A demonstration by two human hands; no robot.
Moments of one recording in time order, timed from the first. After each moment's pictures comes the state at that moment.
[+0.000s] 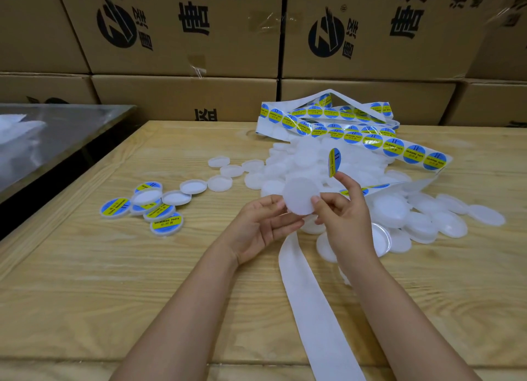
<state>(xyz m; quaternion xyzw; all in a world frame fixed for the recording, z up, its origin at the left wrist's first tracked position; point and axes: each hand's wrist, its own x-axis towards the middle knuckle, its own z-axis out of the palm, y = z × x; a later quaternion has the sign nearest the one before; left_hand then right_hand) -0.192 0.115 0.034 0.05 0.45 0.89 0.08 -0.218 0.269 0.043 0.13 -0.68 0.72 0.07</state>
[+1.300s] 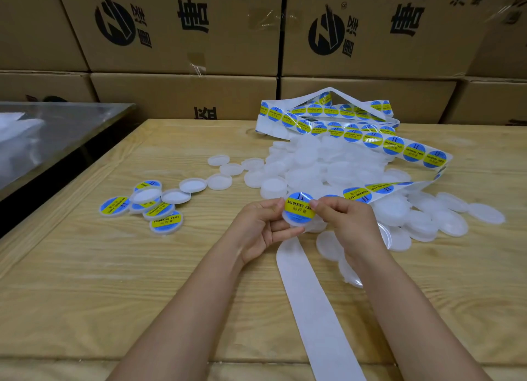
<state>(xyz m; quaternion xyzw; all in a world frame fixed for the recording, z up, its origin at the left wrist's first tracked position) -0.193 0.122 0.035 -0.03 0.47 0.88 0.08 -0.224 0.282 0.044 0.09 -0.70 0.71 -0.02</state>
